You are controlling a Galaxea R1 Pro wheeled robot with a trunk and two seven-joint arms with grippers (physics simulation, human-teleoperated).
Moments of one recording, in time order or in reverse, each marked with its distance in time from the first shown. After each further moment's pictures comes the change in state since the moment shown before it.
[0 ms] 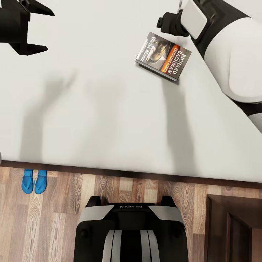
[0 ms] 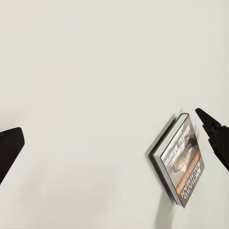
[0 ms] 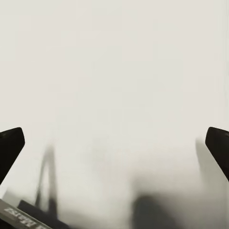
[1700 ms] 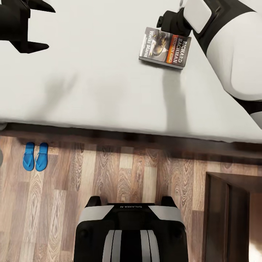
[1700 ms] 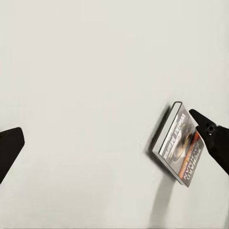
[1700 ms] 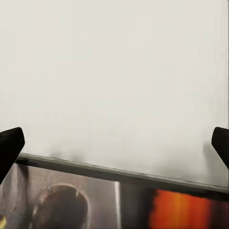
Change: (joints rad) left arm -0.008 -0.013 0.004 0.000 0.000 -0.001 -0.003; right arm -0.012 0.000 0.000 -0.017 -0.047 0.080 -0.010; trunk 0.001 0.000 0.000
